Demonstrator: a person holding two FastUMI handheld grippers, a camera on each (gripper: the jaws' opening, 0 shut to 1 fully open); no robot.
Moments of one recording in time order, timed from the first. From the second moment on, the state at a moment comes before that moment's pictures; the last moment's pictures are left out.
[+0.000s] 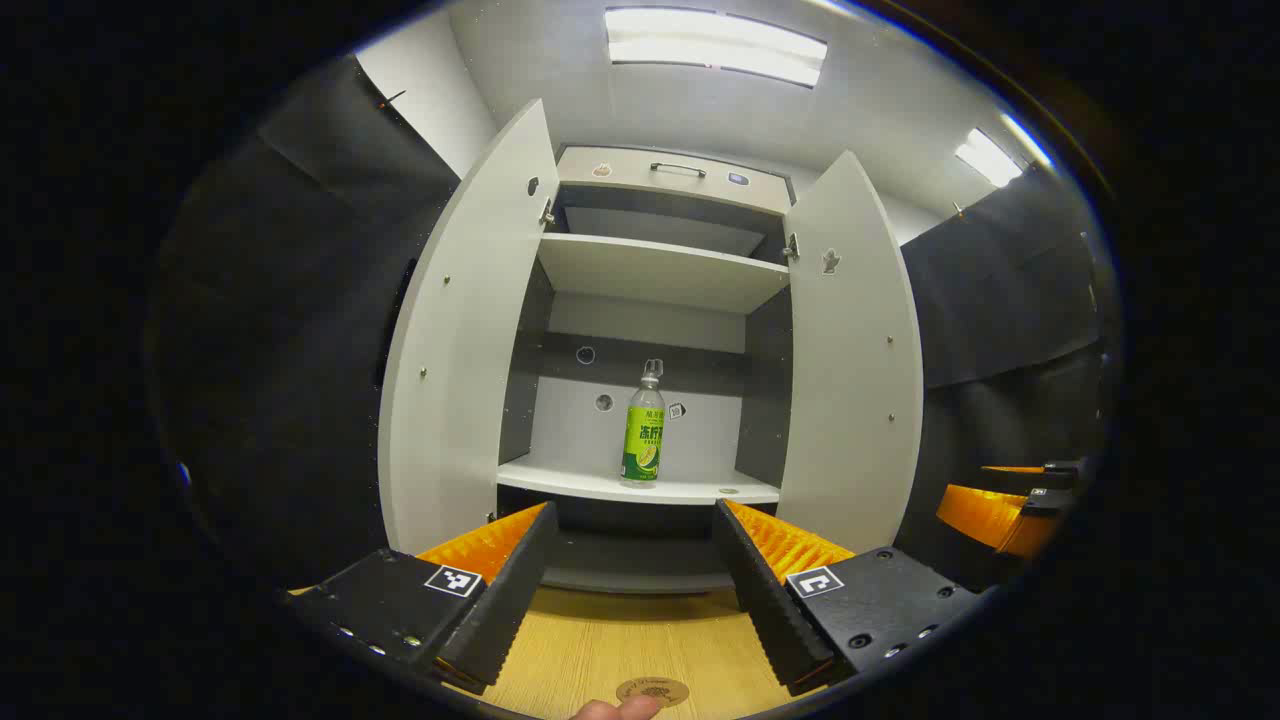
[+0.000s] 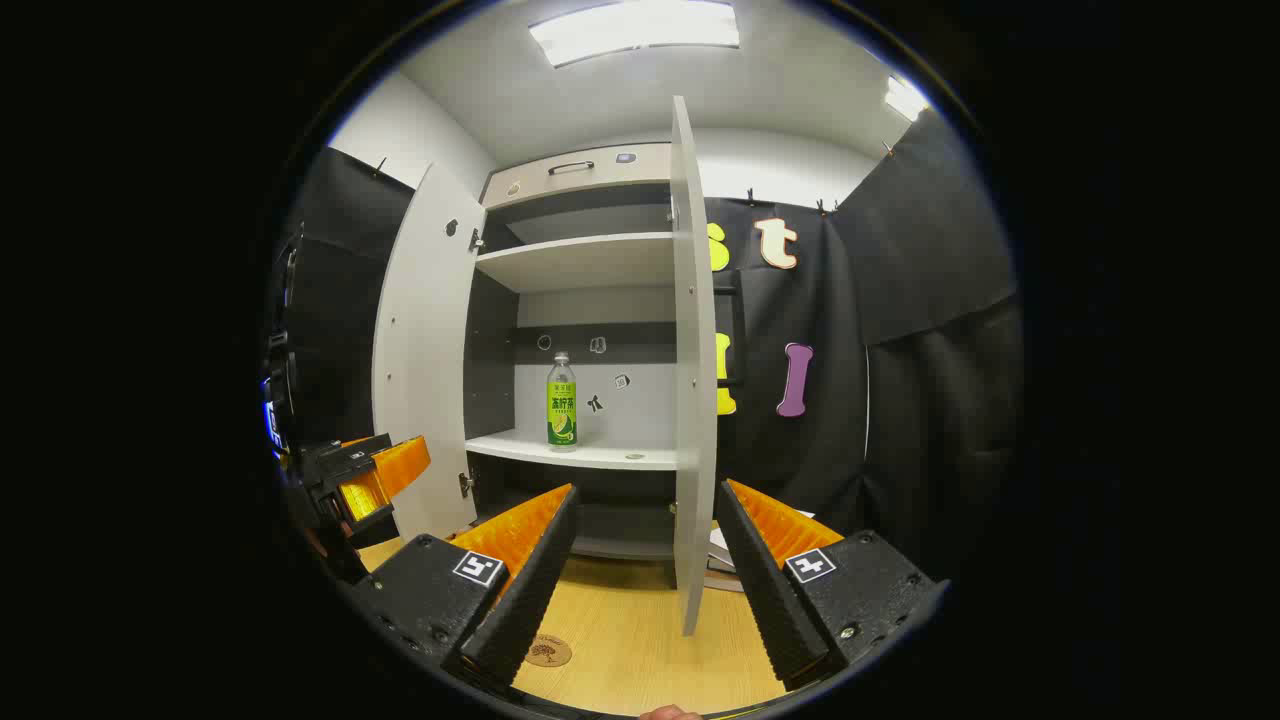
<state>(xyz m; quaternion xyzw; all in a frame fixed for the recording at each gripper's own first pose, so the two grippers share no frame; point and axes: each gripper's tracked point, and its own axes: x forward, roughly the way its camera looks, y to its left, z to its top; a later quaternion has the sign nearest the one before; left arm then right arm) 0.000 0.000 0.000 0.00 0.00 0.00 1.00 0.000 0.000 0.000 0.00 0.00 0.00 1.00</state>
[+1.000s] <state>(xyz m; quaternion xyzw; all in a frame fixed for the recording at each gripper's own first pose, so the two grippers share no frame) 0.049 -0.001 0.002 -0.03 0.01 -0.02 1.00 -0.002 0.001 0.003 0.00 0.00 0.00 1.00</state>
